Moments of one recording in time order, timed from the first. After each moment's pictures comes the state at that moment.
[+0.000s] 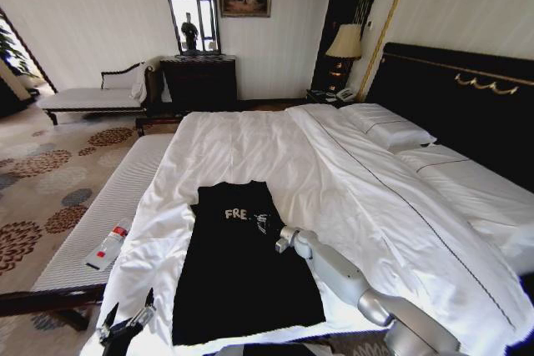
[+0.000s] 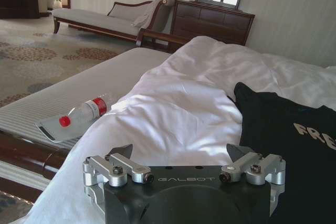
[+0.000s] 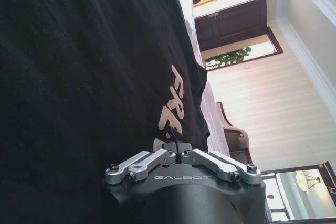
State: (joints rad) left arm 2.22 -1.42 -0.79 -2.19 -0.59 -0.17 -0.08; right arm -0.64 1.23 -0.25 1.00 -0.92 0.46 0.11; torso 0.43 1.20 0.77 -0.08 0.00
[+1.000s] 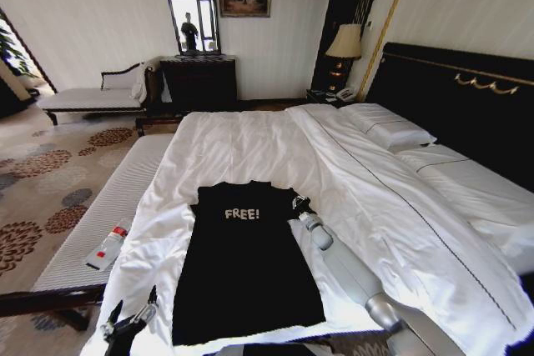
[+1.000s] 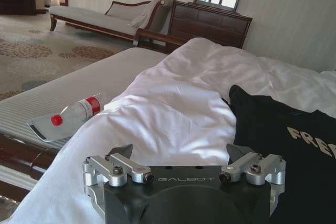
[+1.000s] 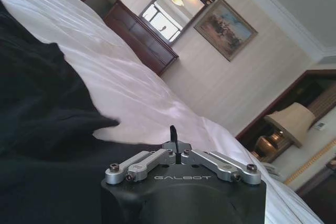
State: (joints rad) left arm 2.20 -1.42 -0.77 -2.20 -0.60 -0.16 -0.08; right arm -0.68 1.24 0.10 0.96 -0.31 0.19 0.21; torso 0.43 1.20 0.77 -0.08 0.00
